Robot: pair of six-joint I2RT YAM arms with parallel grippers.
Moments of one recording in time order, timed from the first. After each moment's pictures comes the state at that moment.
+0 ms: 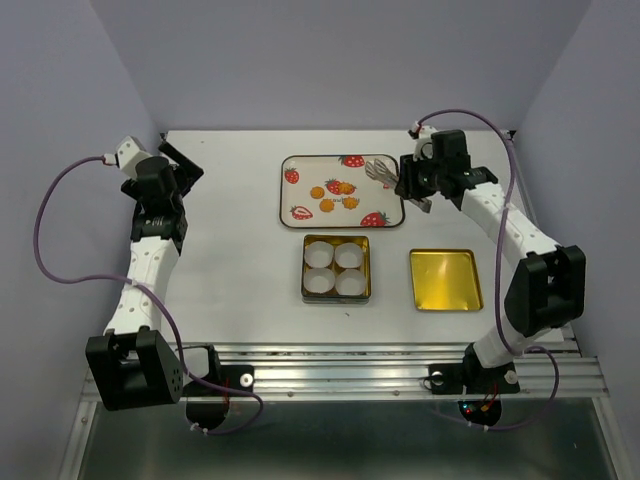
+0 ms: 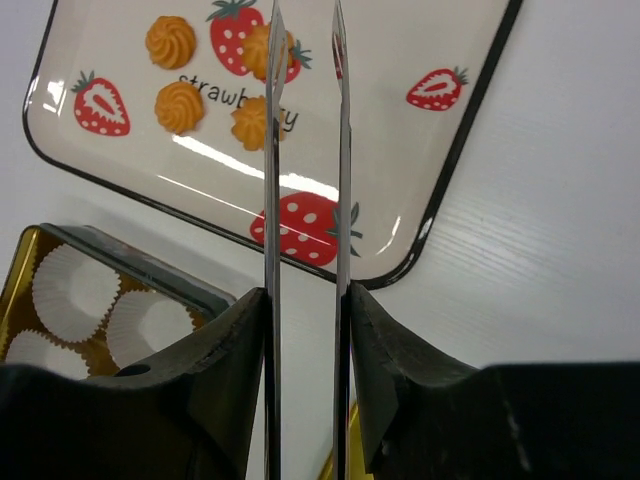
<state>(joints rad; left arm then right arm) 0.08 1.20 1.00 -0.08 -0.29 -0.60 0.22 1.60 1.36 -0.45 -0.22 0.05</state>
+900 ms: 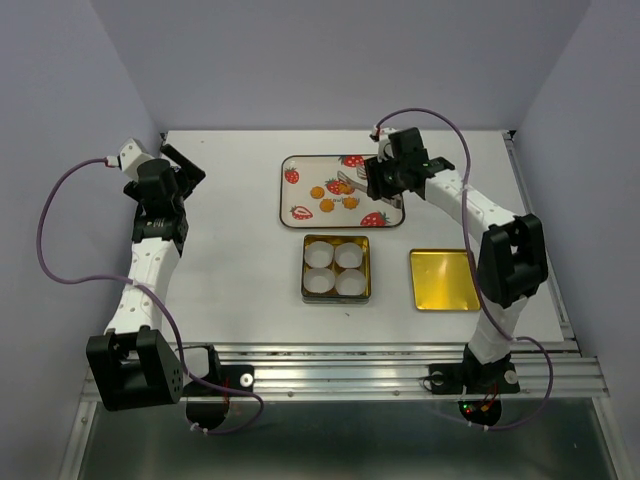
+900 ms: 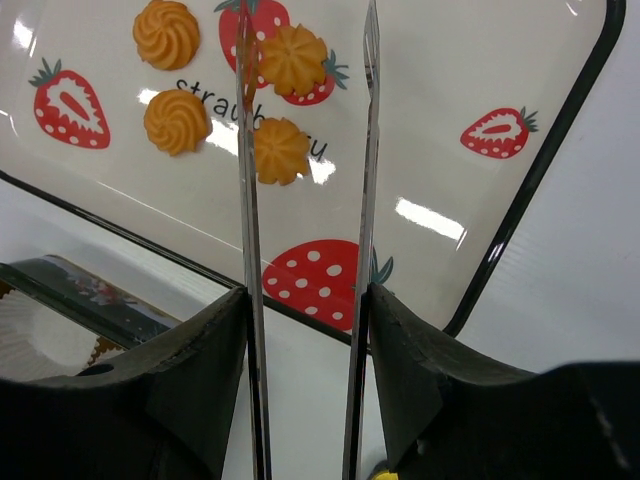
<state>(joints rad) 0.08 1.20 0.97 -0.07 -0.27 -0.60 0.38 1.85 1.55 -0.46 -0.12 0.02</state>
